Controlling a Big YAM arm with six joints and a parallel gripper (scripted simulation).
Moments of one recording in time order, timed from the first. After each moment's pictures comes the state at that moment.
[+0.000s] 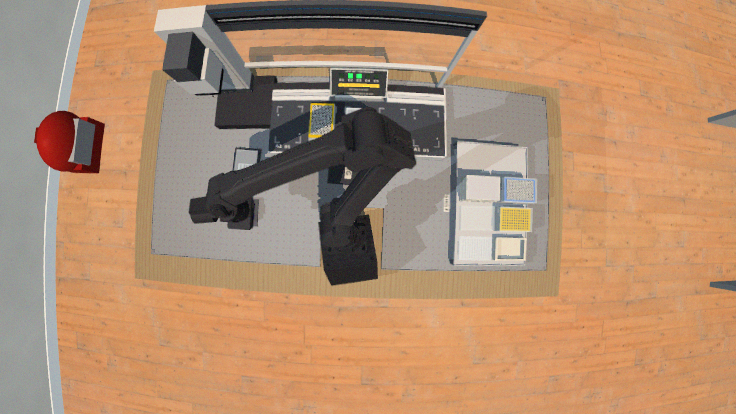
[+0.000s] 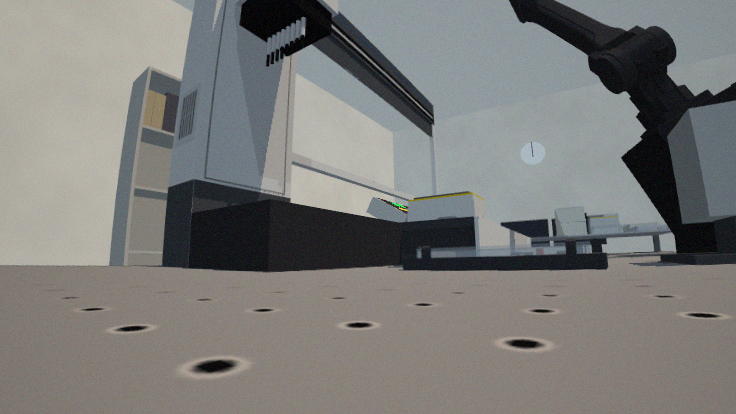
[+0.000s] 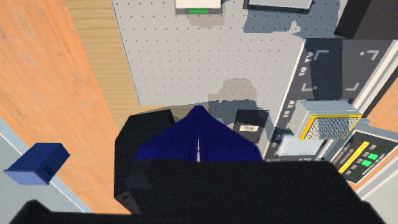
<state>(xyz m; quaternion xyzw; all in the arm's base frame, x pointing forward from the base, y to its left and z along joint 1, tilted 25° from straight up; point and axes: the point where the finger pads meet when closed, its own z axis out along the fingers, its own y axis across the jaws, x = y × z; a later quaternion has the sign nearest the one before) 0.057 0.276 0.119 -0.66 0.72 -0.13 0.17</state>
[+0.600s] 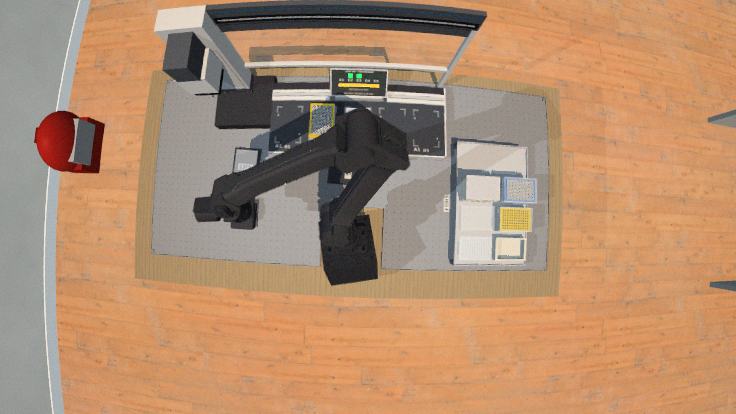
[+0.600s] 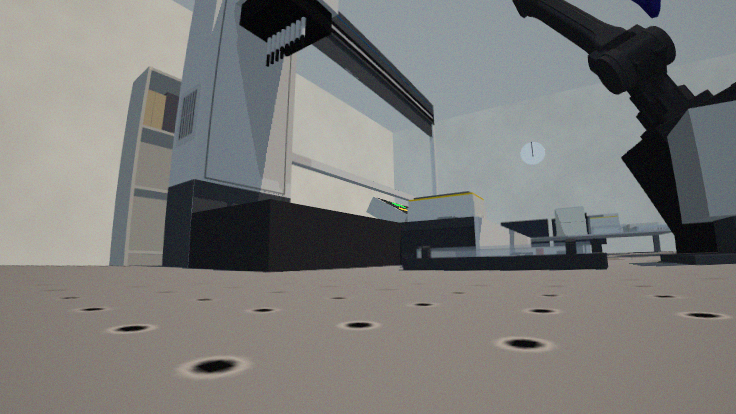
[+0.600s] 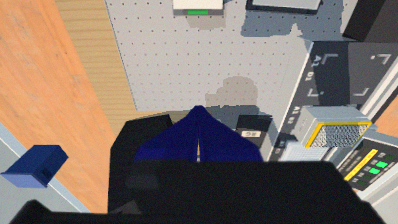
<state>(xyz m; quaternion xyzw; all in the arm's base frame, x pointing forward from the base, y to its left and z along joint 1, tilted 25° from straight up) 0.068 0.278 0.094 -0.66 0.72 -0.13 0.17</state>
